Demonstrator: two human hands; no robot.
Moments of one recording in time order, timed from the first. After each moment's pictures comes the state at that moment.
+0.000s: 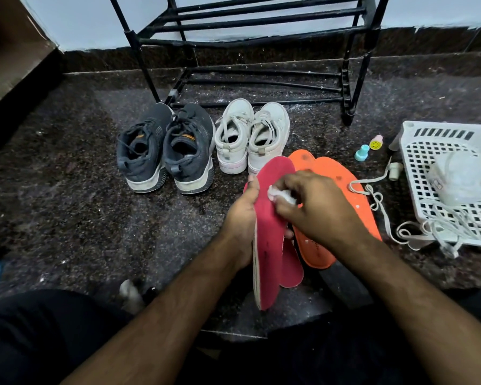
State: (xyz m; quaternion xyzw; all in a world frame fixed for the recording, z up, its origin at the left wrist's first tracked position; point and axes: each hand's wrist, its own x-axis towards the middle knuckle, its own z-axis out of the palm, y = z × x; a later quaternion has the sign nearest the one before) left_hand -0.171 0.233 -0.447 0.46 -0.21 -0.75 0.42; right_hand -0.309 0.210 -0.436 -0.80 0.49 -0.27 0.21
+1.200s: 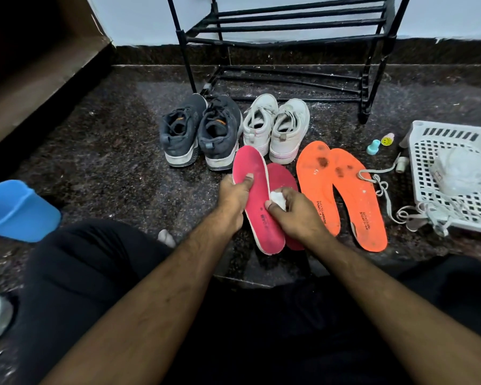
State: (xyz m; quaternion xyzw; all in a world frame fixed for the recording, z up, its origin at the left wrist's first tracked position) left_hand -0.123 0.255 -0.471 0.65 -0.19 -0.50 0.55; right_hand -0.264 0.265 -0.489 -0.65 0.56 -0.27 0.44
